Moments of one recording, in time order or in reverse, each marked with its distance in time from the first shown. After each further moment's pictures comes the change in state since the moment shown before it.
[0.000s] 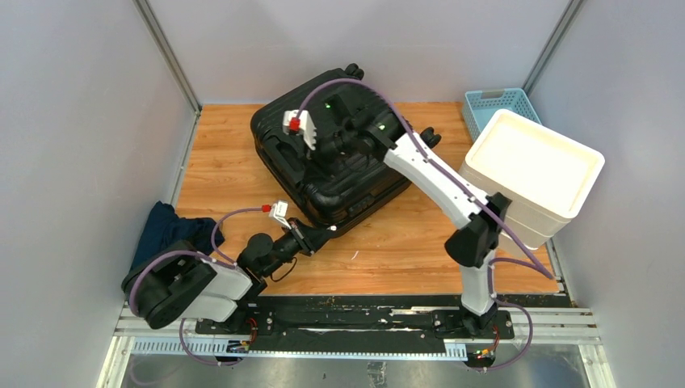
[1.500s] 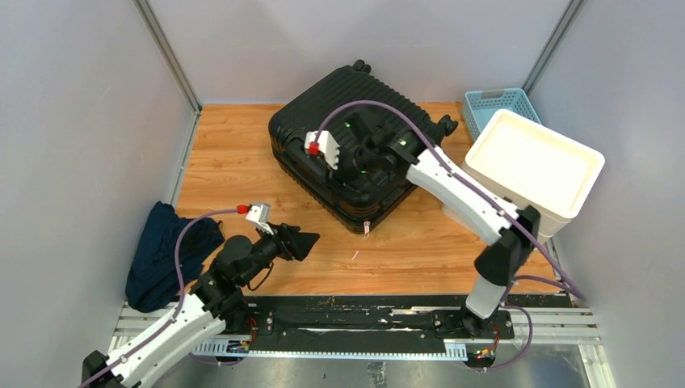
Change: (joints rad) left arm 0.006 -1.011 0.100 -1.258 -0.151 0.299; right arm 0.013 -0.124 -0.231 0.007 0.267 -0.080
